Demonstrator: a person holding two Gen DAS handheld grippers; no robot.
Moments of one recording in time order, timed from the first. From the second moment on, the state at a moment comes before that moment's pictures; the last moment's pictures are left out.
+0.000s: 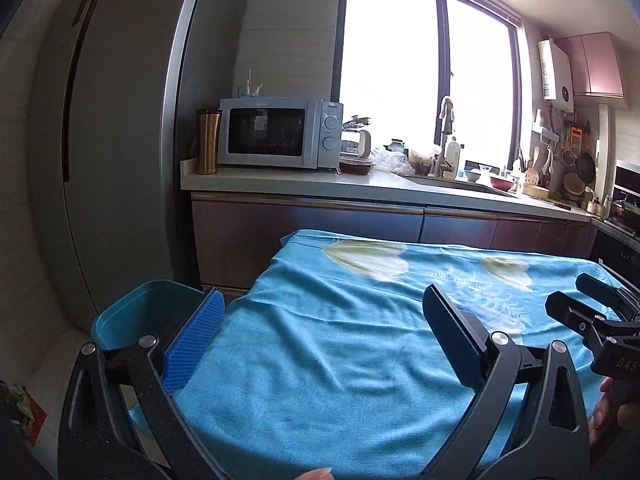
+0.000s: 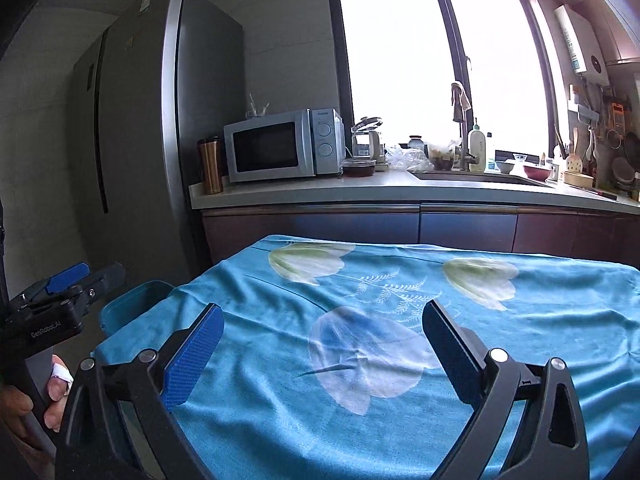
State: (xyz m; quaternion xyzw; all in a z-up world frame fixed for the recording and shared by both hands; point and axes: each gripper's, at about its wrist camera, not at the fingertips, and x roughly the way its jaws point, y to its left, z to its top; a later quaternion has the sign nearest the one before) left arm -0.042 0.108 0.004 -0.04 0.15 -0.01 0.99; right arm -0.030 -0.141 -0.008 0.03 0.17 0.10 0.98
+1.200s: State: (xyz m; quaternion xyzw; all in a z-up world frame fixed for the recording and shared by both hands) left arm -0.052 0.080 0.008 -0.01 0.12 -0.01 0.99; right arm -0.047 -0.164 -0.007 0.03 0.15 0.08 0.99
